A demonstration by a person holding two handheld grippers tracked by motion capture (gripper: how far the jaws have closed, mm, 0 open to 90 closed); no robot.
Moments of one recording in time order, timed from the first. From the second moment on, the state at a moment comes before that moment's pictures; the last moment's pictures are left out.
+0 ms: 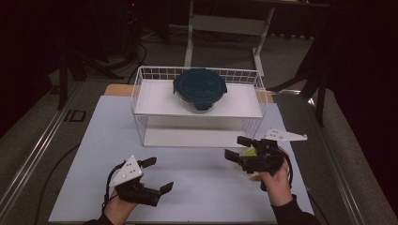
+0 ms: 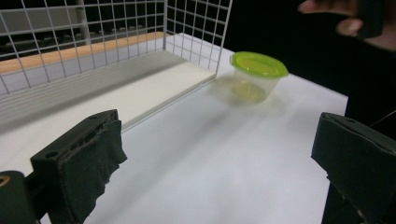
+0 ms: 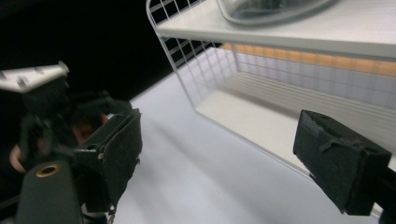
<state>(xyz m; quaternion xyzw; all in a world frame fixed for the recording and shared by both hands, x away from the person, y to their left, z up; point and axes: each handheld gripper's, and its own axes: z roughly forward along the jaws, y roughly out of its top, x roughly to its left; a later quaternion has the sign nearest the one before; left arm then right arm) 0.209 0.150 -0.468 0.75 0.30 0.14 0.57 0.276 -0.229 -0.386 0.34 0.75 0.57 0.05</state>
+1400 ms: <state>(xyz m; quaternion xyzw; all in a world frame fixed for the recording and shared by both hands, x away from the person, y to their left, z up) 0.207 0.162 -0.459 0.70 0.27 0.18 0.64 0.305 -0.376 -0.517 0.52 0.74 0.40 0.13</state>
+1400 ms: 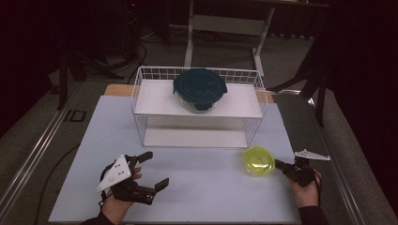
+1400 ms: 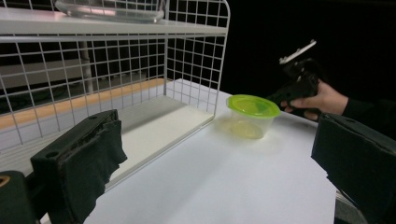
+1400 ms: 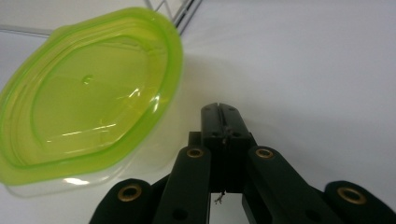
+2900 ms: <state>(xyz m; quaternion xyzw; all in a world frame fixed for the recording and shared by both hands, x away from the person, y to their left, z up) 0.204 0.161 -0.457 0.71 0.27 0.18 0.63 0.296 -0.314 -0.528 0.45 0.80 0.40 0.05</state>
